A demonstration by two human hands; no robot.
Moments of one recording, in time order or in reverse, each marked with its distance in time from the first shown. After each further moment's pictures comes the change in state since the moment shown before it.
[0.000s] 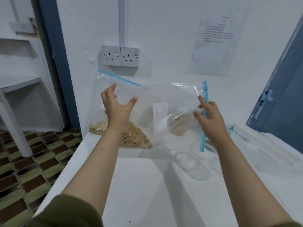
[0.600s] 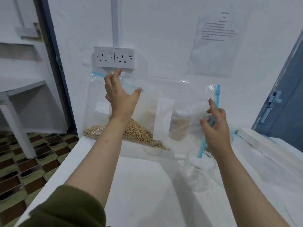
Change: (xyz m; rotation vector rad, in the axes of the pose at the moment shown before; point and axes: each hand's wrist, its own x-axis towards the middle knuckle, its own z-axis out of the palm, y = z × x) left_hand 0.021 0.031 0.054 0.145 0.045 0.218; right_hand 0.012 0.052 -0.007 0.164 0.112 0.001
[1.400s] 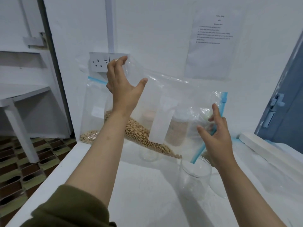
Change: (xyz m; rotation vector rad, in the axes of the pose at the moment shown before) left_hand 0.011 0.047 0.023 -0.010 0.024 0.147; right_hand -0.001 0.013 -0.022 0.070 -0.015 0.008
